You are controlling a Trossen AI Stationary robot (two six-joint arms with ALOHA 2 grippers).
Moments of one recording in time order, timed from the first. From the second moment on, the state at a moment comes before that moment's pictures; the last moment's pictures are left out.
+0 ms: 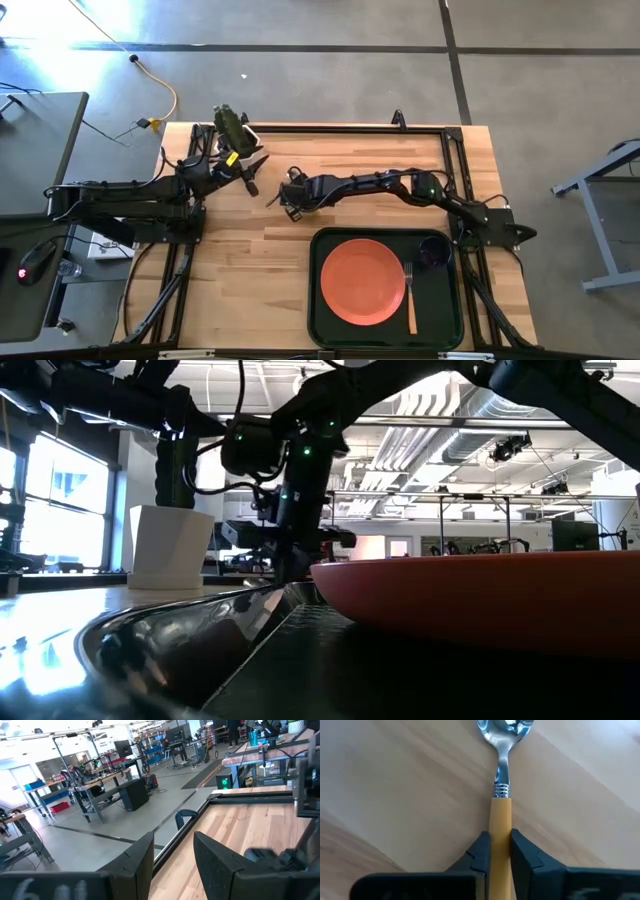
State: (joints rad) left arm 0.24 0.73 0.34 0.39 -0.38 0.28; right arm -0.06 2.43 1.99 -0.90 0.32 0.79
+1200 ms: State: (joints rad) left arm 0.24 0.73 0.34 0.40 -0.32 0.21; right arm 0.88 2.04 1.94 -1.57 0.19 1.96
